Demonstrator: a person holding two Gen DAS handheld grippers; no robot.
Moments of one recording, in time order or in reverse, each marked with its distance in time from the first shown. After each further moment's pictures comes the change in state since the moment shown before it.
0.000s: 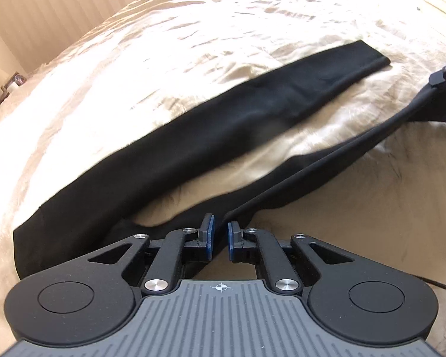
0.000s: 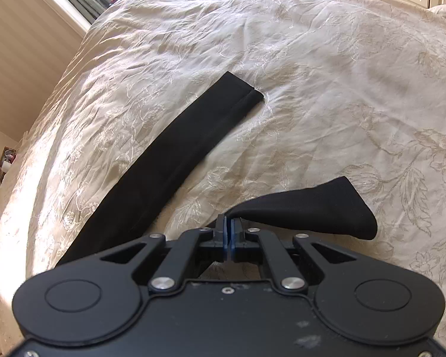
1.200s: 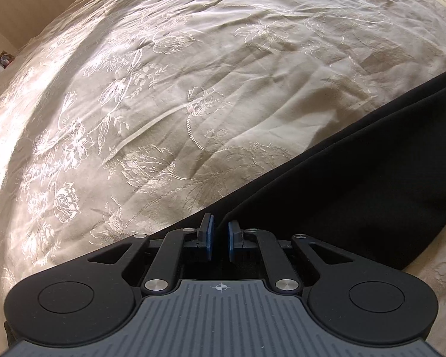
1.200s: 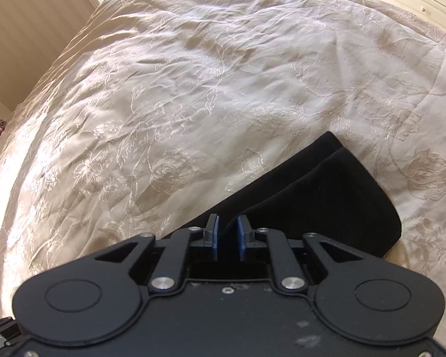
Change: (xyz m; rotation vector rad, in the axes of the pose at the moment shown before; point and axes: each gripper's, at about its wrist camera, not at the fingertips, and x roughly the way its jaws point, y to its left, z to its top) left arm 0.161 0.052 0.125 -0.018 0.194 0.010; right arm 0.170 0.091 0.119 -0.159 -0.008 -0.030
